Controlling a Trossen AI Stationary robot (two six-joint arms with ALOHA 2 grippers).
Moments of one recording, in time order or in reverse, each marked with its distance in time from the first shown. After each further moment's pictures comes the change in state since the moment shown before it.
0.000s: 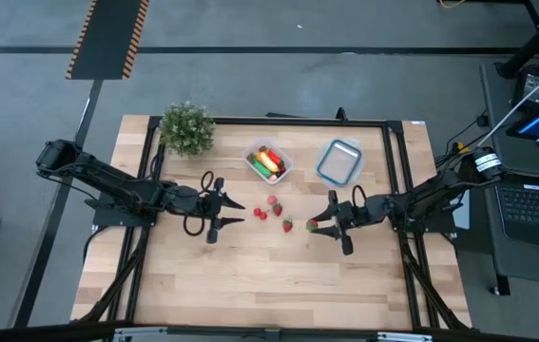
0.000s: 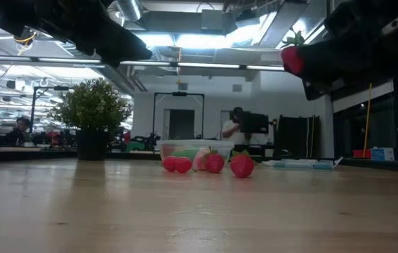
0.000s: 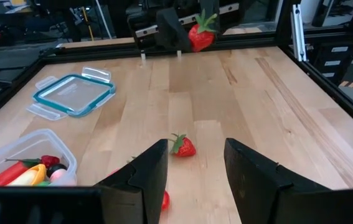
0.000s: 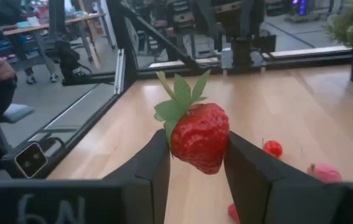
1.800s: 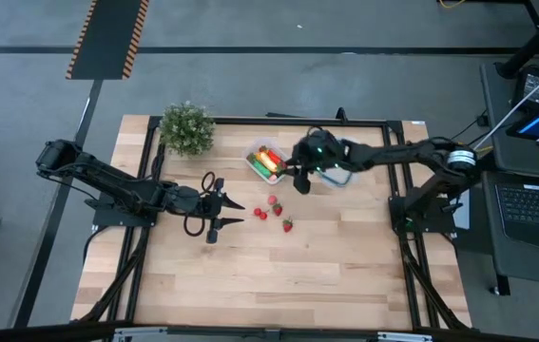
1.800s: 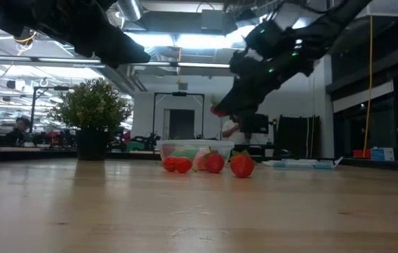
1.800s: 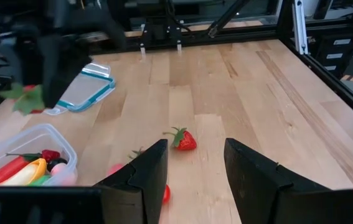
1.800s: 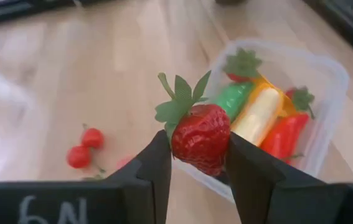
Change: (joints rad) left arm 0.000 0.000 0.000 -0.024 0.000 0.001; right arm -0.622 0.245 0.657 -0.925 -0.308 -0.136
